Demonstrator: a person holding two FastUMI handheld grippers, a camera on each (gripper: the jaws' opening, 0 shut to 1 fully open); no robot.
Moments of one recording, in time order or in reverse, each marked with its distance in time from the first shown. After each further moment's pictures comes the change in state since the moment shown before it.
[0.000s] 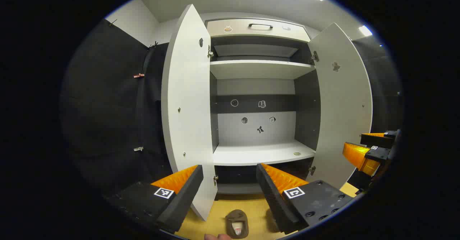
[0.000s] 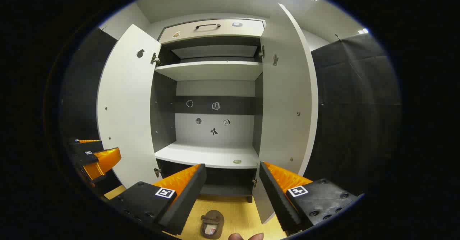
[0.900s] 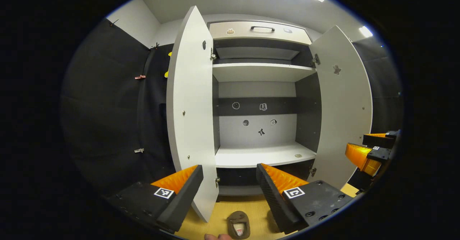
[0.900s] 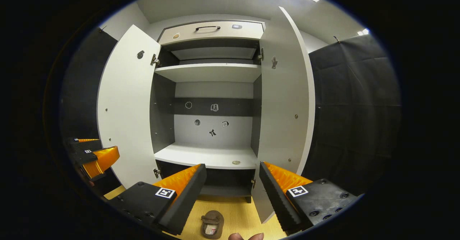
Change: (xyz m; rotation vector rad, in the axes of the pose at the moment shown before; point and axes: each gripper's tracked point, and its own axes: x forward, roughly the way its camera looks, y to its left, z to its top) left arm 0.000 0.003 0.005 0.004 -0.016 0.016; right arm -0.007 0.003 0.003 -0.003 -0.003 -0.014
